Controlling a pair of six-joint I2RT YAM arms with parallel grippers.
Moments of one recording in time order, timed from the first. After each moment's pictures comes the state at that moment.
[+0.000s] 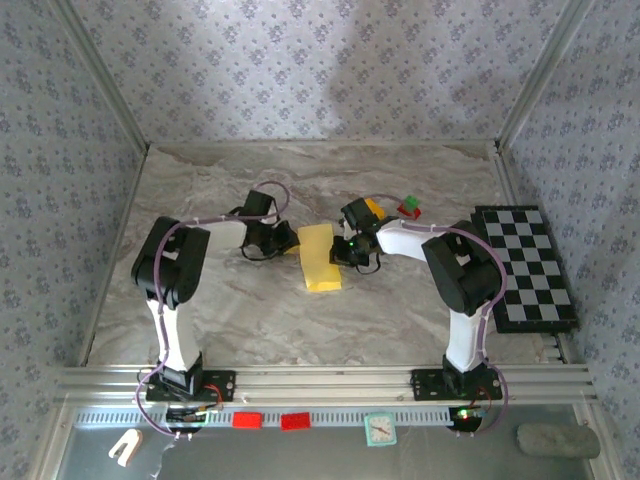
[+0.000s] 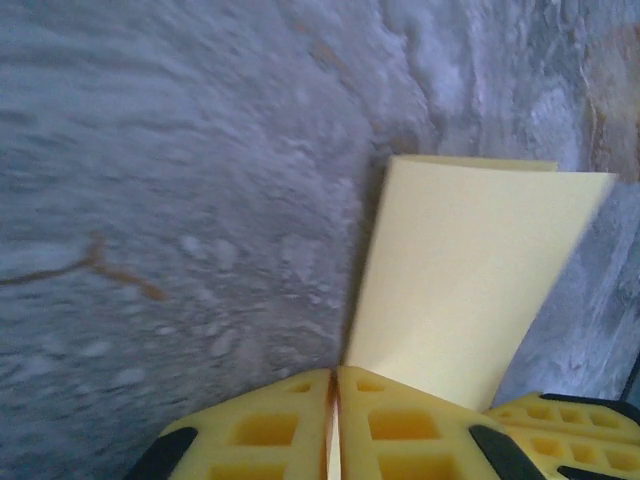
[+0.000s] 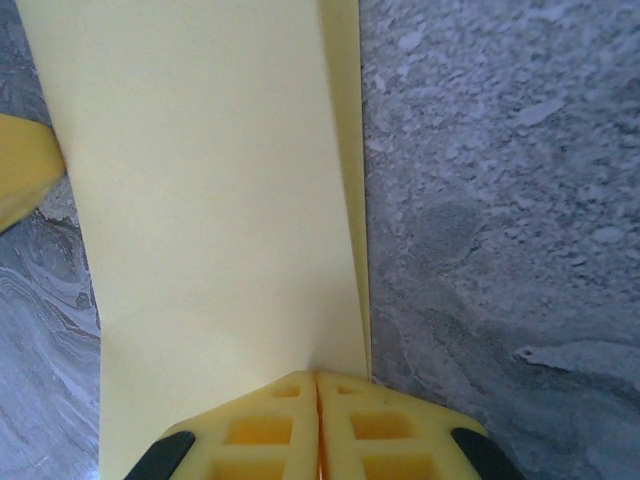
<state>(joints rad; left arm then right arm) -0.40 1.93 1.08 -0.18 0.48 -0.80 0.56 1.94 1.10 -0.34 -0.33 0.61</state>
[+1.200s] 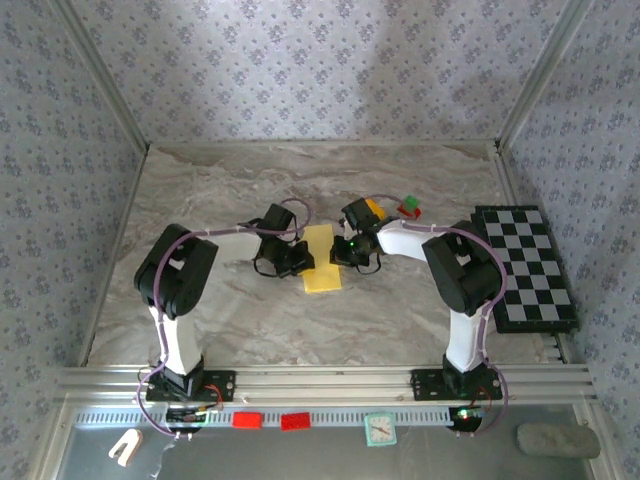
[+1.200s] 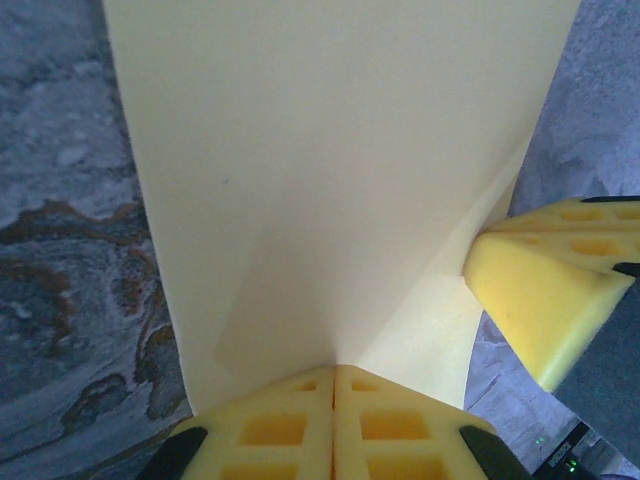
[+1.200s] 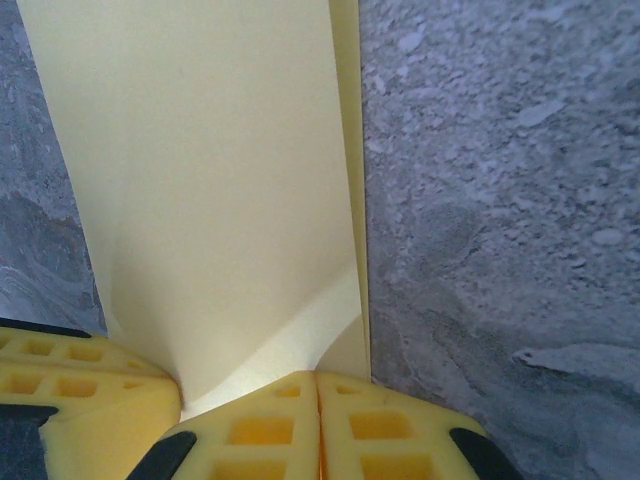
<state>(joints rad) -0.55 1.88 1.02 -0.27 0.53 -0.78 0.56 1.94 1.09 -0.32 -0.34 0.61</state>
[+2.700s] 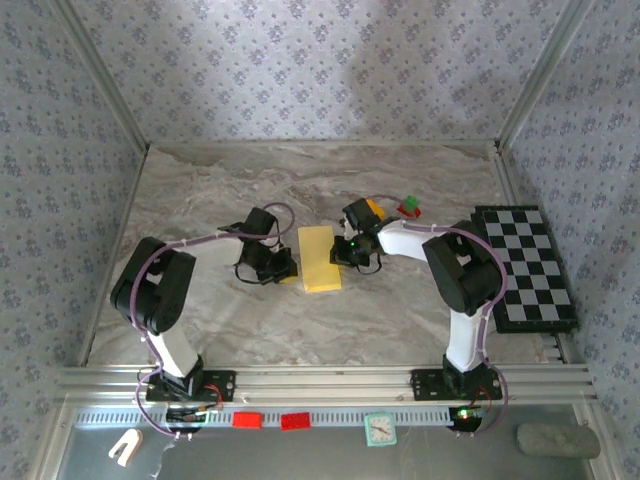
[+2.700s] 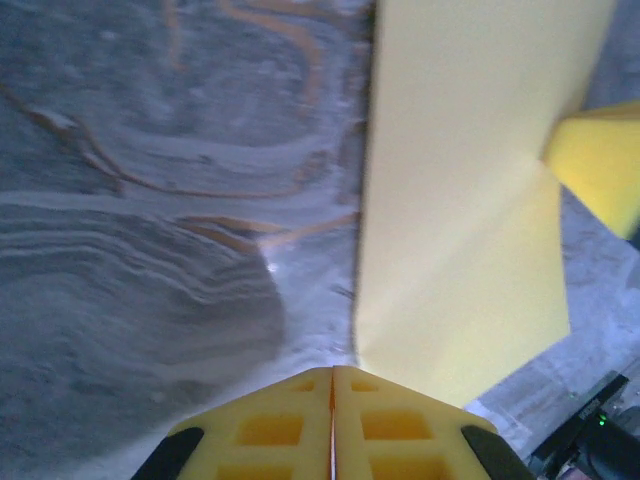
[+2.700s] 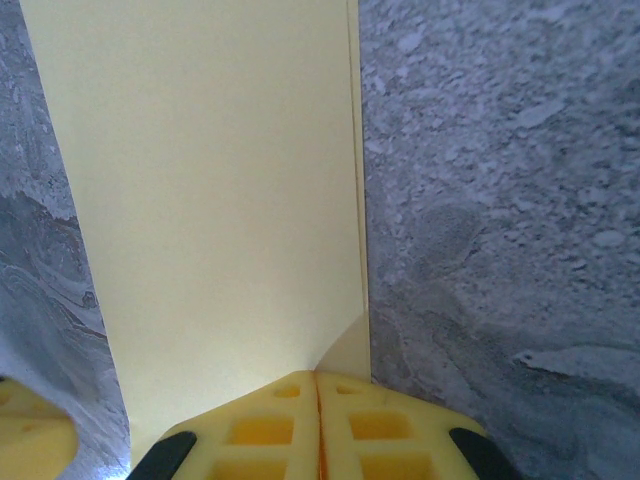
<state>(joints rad) -0.50 1.71 0.92 -0.40 0.54 -0.69 0.55 1.94 1.09 -0.31 -0.35 0.61</state>
